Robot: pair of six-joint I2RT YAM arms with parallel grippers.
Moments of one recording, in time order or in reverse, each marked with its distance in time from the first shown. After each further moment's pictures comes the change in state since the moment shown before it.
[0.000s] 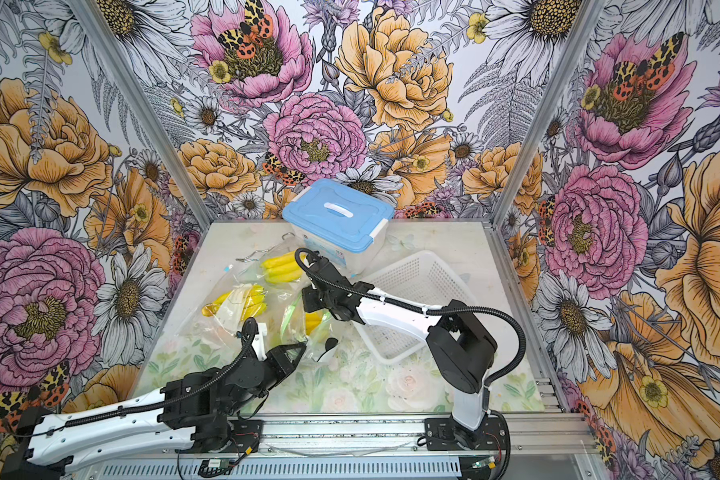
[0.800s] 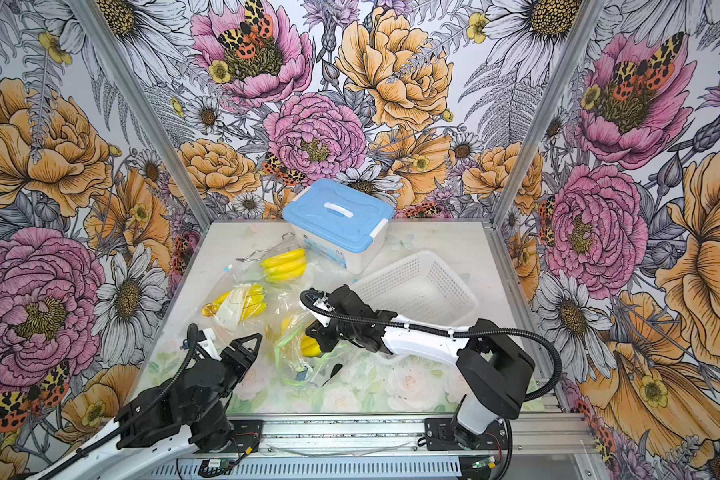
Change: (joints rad) left arm 0.322 -0.378 -0.025 -0.416 -0.026 -0.017; right arm 0.071 -0.226 -0.370 0.151 -0.315 -0.298
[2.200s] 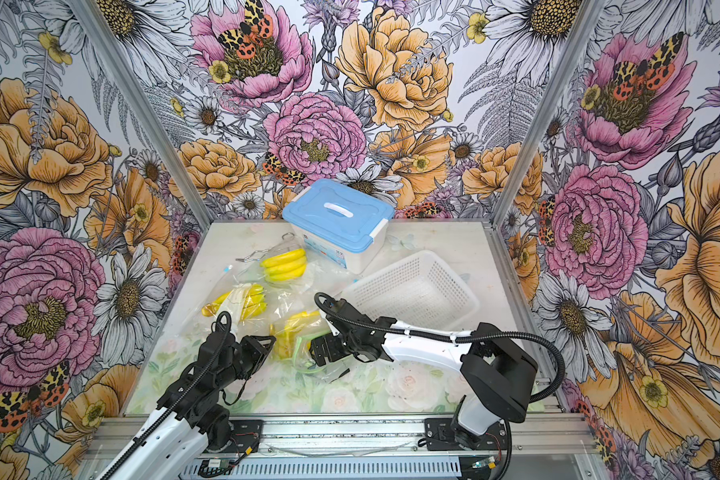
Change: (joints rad) left arm 0.587 0.290 -0.189 0.412 0.663 0.221; right arm 0.050 -0.033 -0.028 -0.262 0.177 0.406
